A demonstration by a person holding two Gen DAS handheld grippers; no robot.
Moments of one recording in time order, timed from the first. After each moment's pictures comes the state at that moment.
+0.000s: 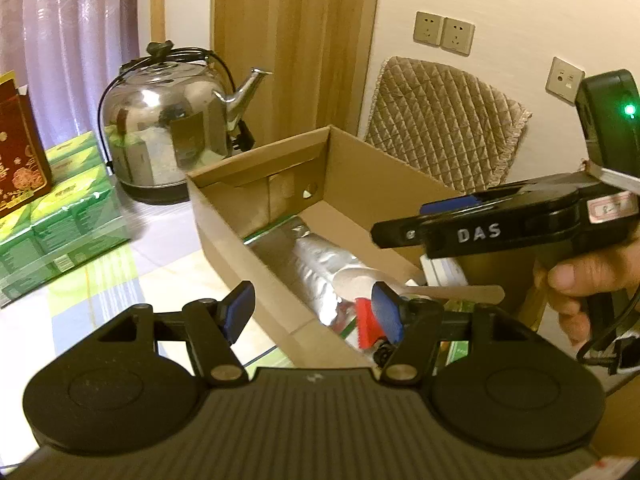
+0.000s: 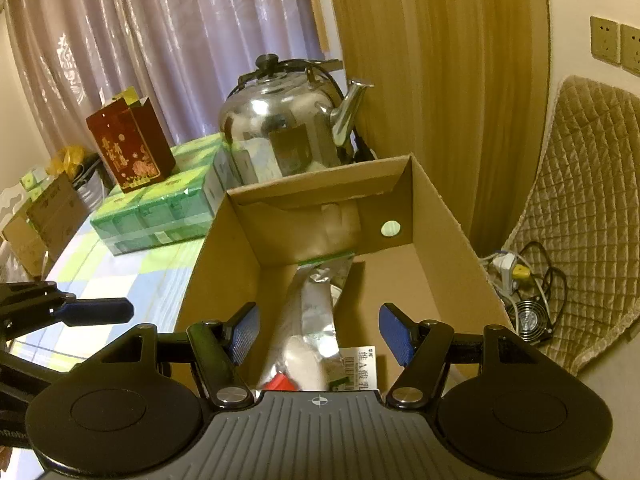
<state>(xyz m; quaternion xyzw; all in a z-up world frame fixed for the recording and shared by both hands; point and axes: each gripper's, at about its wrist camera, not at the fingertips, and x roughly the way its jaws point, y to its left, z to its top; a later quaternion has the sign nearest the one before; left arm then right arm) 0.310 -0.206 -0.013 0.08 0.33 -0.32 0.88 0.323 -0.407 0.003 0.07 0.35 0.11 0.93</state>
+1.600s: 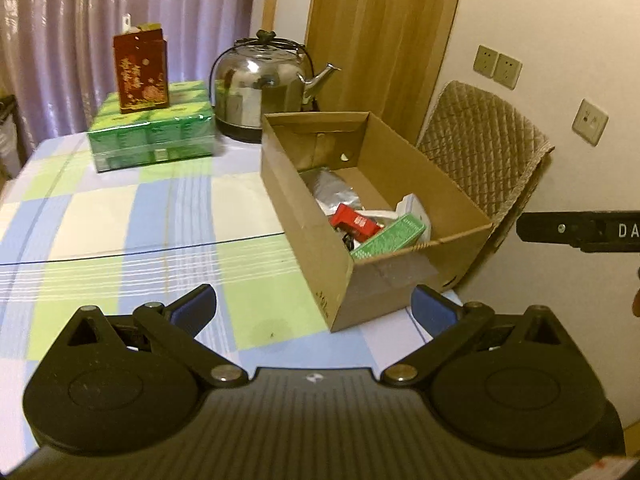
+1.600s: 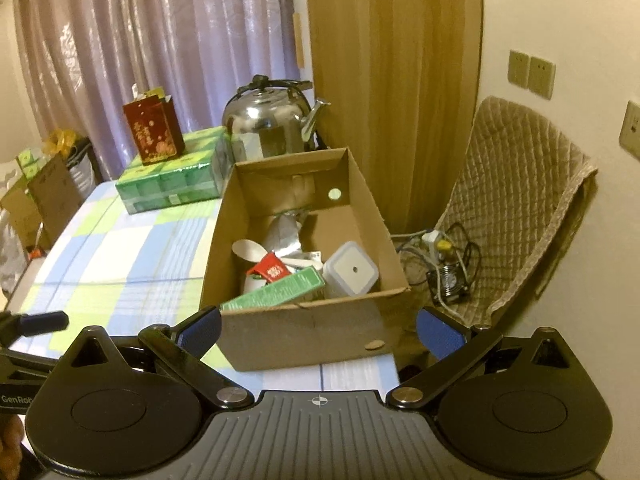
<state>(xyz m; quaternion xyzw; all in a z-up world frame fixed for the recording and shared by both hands) 0.105 -0.186 0.017 0.00 0.36 -0.16 0.92 0.106 -0.423 0.089 0.02 0.35 0.05 0.93</state>
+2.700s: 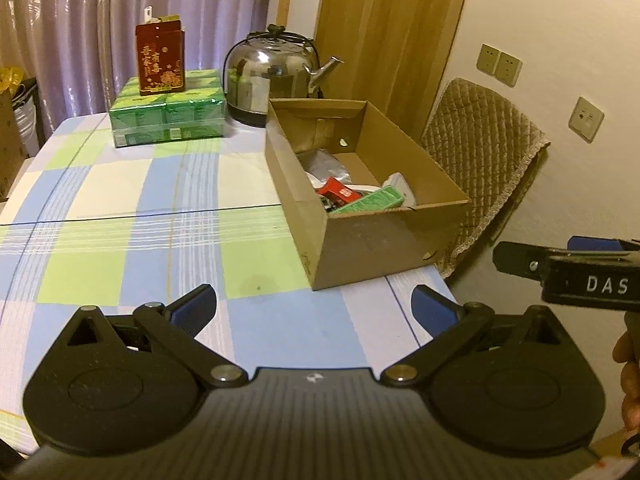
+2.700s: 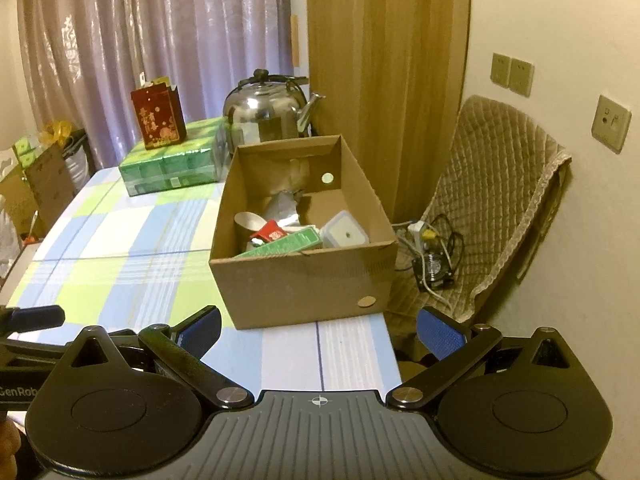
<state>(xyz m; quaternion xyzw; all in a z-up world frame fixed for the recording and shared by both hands) 0.044 -0.197 0.021 -0.02 0.36 -0.14 0.92 0.041 -0.408 0.078 0.00 0.35 0.03 0.94</state>
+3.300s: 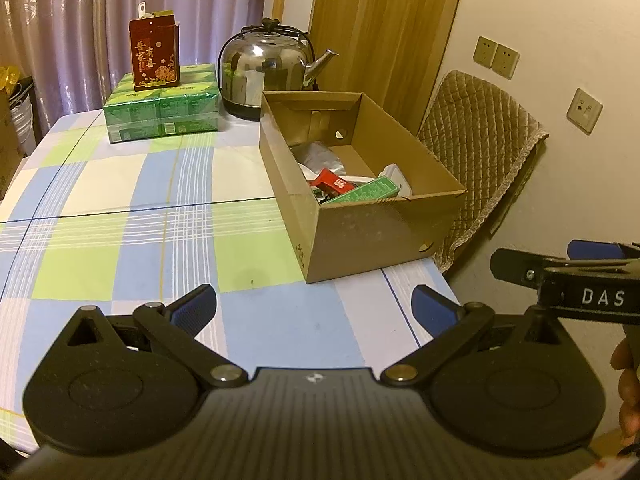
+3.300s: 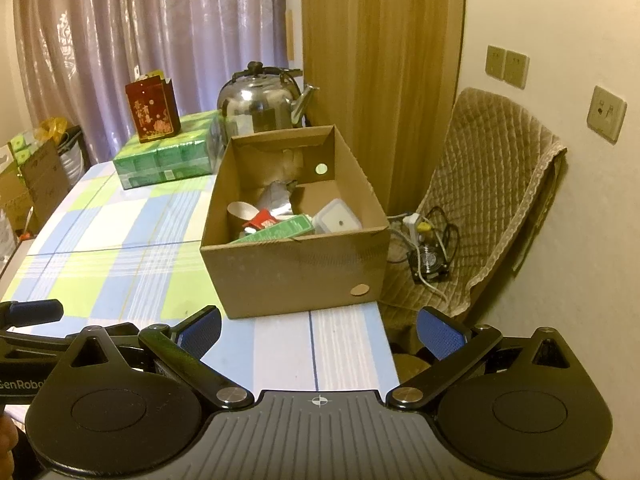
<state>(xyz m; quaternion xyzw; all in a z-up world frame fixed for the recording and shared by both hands) 0.043 -0.205 0.012 -0.02 0.37 -0.14 0.92 0.036 -0.412 0.067 0.01 0.35 0.02 0.94</state>
